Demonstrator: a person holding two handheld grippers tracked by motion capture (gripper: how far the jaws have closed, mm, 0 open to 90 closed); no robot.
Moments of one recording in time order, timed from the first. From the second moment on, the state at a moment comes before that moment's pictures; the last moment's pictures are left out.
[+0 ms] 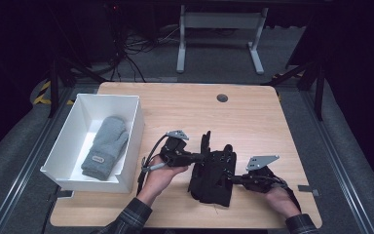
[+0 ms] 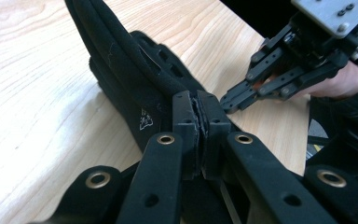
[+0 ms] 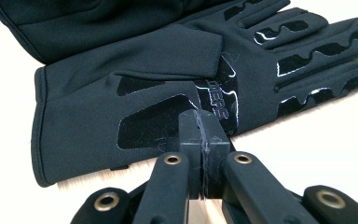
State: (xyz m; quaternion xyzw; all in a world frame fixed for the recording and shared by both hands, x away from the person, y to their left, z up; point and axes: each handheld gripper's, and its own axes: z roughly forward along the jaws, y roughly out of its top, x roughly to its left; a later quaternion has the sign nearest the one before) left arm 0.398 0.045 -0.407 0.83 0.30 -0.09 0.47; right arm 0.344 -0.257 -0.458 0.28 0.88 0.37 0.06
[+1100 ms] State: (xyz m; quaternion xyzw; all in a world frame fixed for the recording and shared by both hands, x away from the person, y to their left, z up) left arm 0.396 0.020 -0.438 0.85 0.30 -0.11 0.43; right arm 0.359 -0.193 -0.463 0.24 0.89 0.38 0.05
